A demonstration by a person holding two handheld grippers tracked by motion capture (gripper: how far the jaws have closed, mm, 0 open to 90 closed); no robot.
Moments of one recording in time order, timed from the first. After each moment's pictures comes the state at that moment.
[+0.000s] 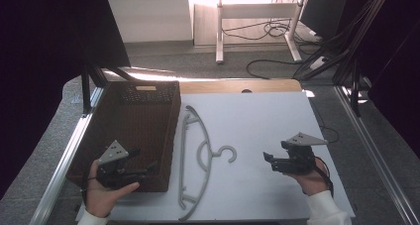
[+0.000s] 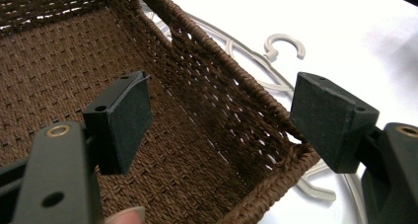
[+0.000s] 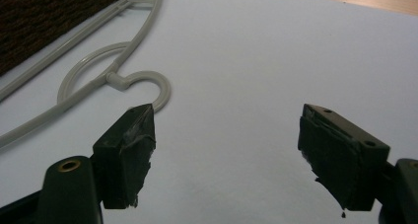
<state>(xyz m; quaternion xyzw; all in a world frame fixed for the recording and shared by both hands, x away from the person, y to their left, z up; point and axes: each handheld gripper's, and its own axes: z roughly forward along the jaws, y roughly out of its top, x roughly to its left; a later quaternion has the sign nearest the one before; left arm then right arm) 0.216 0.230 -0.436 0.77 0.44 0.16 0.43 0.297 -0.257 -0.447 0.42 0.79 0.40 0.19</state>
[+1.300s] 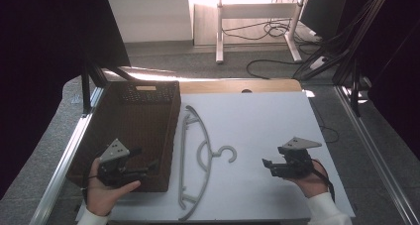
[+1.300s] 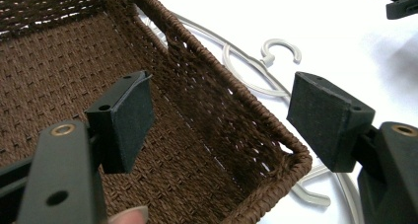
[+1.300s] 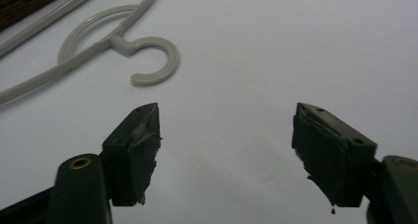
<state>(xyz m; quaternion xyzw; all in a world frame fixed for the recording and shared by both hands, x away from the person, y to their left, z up) 0.217 0.227 -0.430 0.77 0.44 0.16 0.43 0.297 -0.252 -0.461 0.39 0.83 0.37 0.17</state>
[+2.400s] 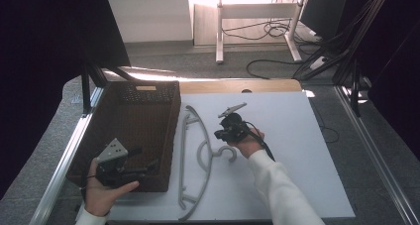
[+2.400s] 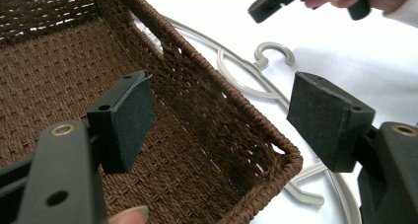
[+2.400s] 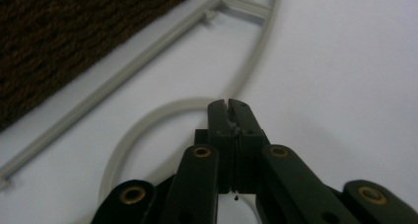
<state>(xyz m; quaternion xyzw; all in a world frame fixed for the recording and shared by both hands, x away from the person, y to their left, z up) 0.216 0.229 -0.427 0.78 0.43 0.16 0.44 0.402 -0.093 -0.466 0.31 0.89 0.33 0.07</state>
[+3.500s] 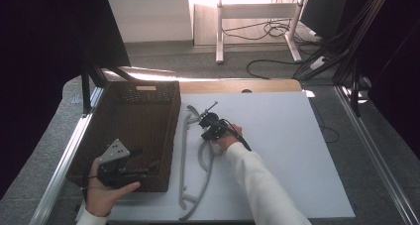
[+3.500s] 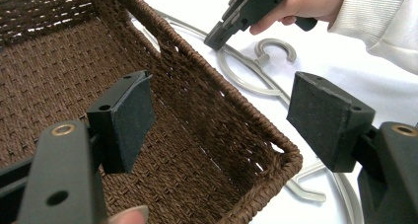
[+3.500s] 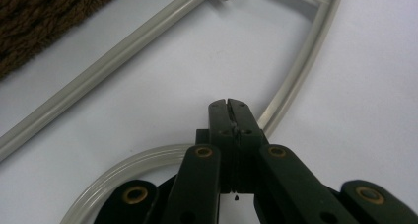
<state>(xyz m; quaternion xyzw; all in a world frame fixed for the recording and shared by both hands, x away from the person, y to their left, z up) 0.216 0.225 -0.428 0.78 0.42 0.16 0.43 0.433 -0.034 -0.508 0.30 0.92 0.24 0.06</state>
